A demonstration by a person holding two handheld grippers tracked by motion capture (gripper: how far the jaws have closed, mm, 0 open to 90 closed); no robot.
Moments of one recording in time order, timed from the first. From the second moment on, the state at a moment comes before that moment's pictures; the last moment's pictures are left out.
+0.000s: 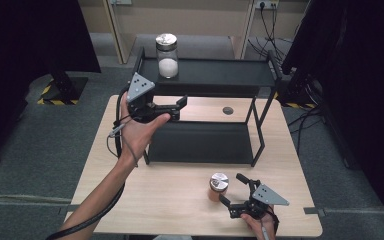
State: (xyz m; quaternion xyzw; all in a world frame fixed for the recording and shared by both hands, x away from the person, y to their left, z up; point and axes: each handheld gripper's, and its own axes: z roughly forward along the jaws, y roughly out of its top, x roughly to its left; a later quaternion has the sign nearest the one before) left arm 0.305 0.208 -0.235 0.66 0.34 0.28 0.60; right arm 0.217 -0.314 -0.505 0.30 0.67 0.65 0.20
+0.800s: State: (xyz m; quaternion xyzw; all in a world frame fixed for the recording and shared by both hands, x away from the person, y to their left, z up) left arm 0.273 0.205 -0.319 0.69 0.29 0.23 0.63; right arm 0.217 -0.314 -0.506 0.30 0.67 0.65 0.20
